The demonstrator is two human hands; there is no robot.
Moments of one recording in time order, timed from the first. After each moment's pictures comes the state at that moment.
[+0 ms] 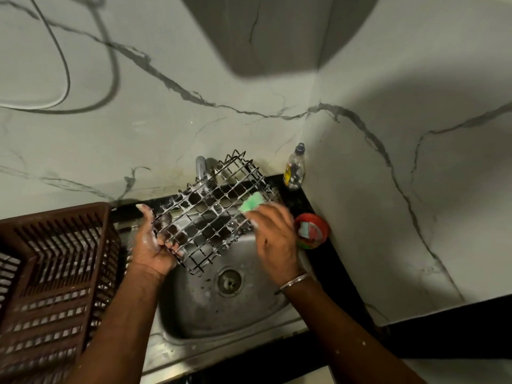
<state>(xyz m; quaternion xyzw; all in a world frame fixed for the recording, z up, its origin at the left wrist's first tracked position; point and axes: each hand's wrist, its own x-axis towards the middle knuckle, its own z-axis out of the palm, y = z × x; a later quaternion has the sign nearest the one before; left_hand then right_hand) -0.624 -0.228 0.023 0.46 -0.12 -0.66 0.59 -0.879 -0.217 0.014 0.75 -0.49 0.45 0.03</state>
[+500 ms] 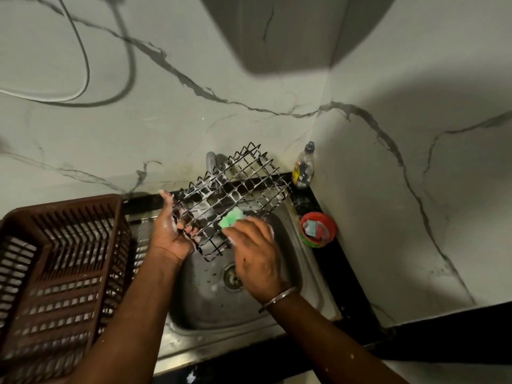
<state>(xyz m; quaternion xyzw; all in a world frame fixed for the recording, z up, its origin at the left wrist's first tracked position) -0.650 -0.235 0.045 0.44 -0.10 -0.66 0.60 -0.831 -0.185 0.007 0.78 -0.42 0.46 0.00</state>
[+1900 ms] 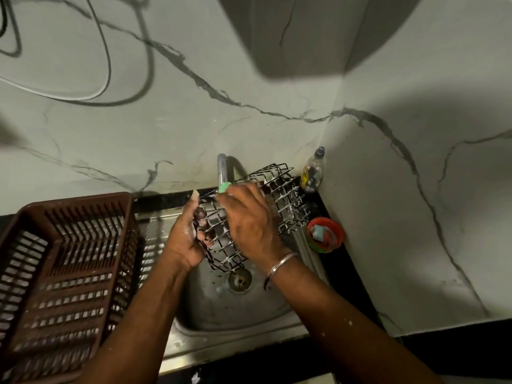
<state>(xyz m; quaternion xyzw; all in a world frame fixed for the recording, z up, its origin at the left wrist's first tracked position) -0.646 -0.233 0.030 0.46 -0.16 -0.68 0.55 -0.806 -0.236 0.068 0.80 -0.43 0.42 0.03</state>
